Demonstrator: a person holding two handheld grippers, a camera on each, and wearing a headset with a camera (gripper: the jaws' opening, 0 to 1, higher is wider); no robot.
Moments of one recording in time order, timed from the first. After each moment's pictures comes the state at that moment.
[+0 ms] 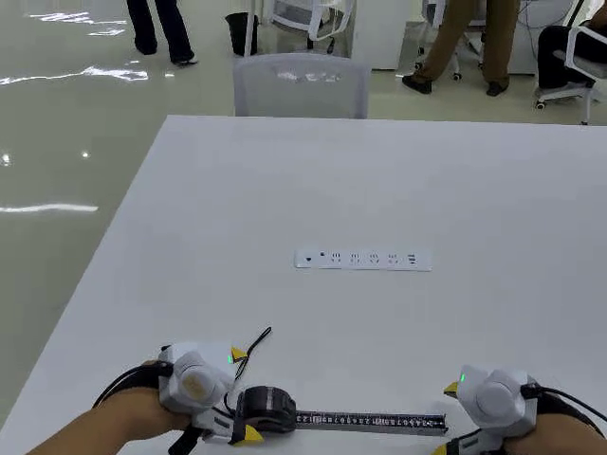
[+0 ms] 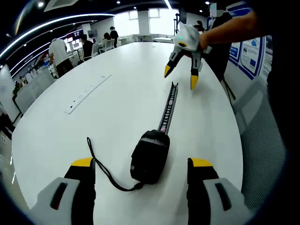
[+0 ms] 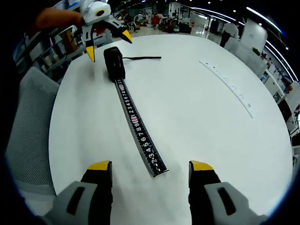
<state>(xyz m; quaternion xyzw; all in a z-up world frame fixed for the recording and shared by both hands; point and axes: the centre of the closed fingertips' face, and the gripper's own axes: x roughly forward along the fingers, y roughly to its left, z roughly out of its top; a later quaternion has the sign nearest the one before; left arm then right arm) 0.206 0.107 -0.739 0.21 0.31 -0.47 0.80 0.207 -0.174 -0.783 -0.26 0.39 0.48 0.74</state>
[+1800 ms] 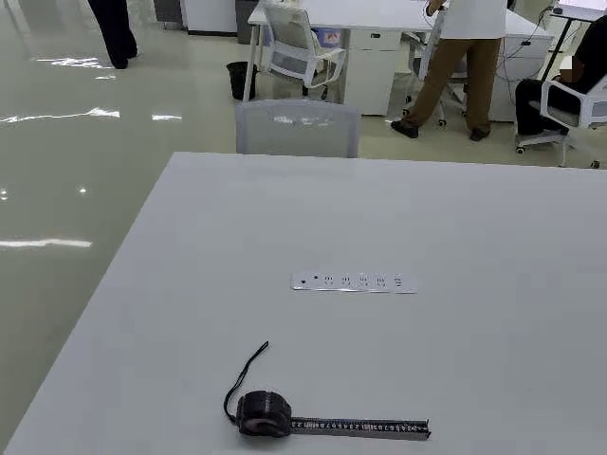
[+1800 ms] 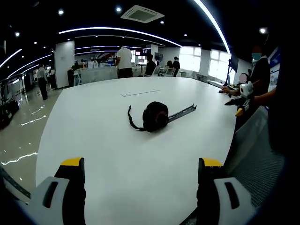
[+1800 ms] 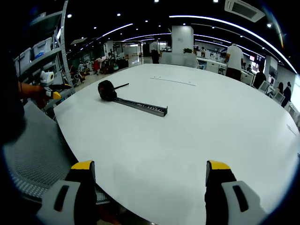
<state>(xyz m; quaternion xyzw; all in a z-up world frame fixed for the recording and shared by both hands) 0.052 0.231 -0.716 0.05 0.25 -0.26 0.93 0.039 -0.266 -0.745 -0.08 0.32 0.29 0.90</state>
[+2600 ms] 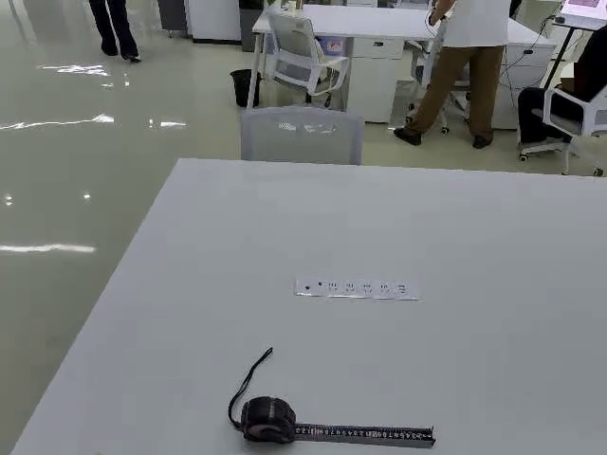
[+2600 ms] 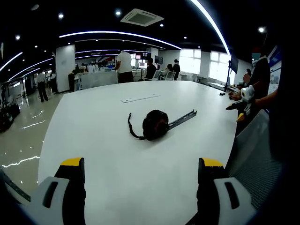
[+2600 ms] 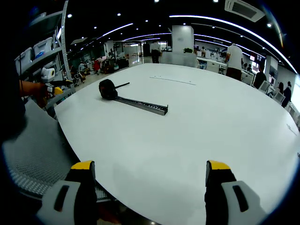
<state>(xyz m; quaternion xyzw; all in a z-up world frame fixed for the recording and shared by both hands) 0.064 0.216 -0.694 0.05 0.23 -0.26 0.94 0.037 -0.268 -0.747 -0.09 0.32 0.29 0.90</state>
